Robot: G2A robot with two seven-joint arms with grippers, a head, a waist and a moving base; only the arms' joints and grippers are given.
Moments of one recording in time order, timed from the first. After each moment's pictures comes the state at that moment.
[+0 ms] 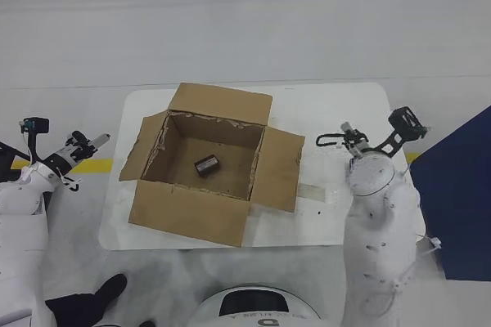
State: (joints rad) left arm 1.26 -1.02 -1.86 -1.13 0.52 -0.72 -0.66; right arm -1.40 -1.70 1.61 -2.05 -1.56 0.78 1.04
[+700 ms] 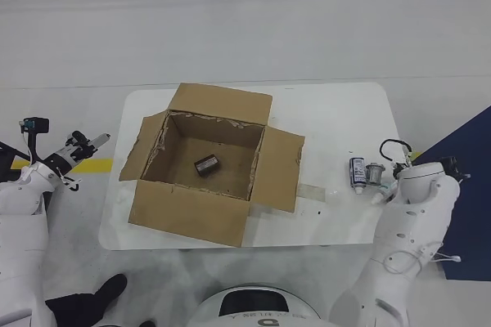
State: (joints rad) left arm 1.26 -1.02 -1.86 -1.13 0.52 -0.72 -0.66; right arm -1.21 -1.72 2.13 -1.64 -1.57 0.75 1.07
